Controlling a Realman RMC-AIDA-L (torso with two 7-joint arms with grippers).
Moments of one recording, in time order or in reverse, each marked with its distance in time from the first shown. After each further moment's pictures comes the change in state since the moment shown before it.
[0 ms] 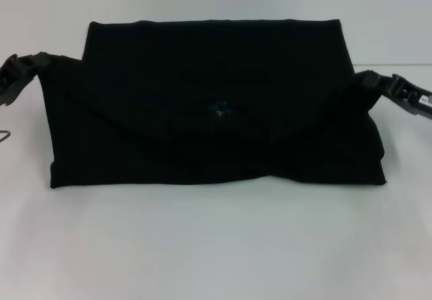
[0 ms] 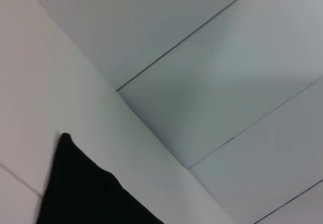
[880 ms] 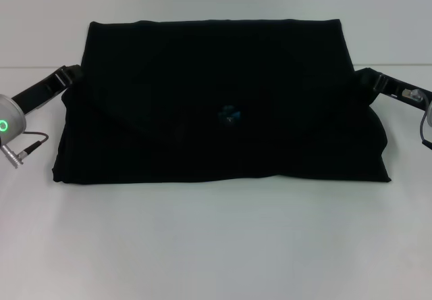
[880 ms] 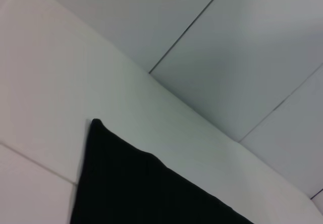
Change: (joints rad) left arm -0.088 -0.077 0.085 -0.023 0.000 -0.296 0.167; right arm 0.077 0.037 -0.105 0.005 0.013 0.325 -0.111
